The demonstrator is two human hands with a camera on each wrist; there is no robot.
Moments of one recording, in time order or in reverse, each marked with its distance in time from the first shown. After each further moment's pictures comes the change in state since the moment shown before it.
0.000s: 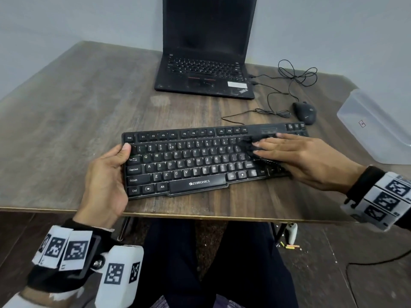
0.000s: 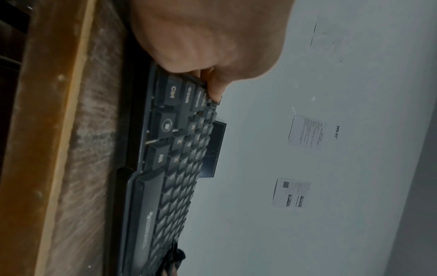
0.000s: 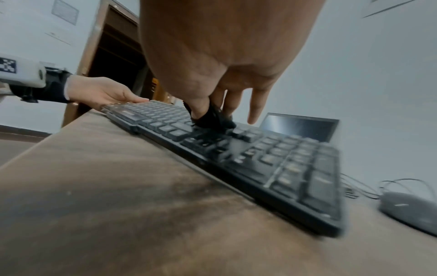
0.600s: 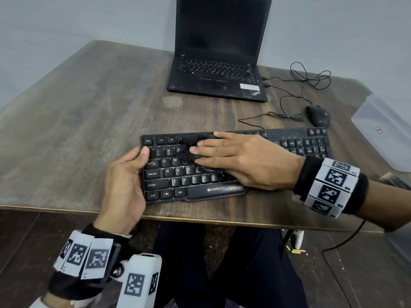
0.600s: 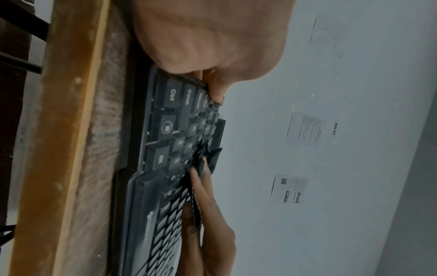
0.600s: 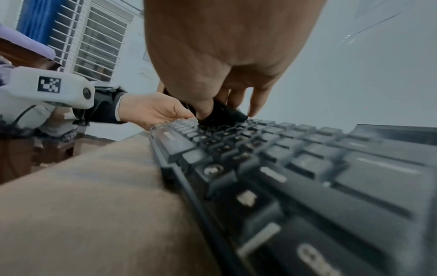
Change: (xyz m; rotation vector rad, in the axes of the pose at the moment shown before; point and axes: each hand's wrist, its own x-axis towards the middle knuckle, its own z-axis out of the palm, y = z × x) left_hand -0.007 -0.001 0.004 -0.011 -0.051 0.050; right_hand 0.122 -0.071 0.011 -0.020 0.014 -0.358
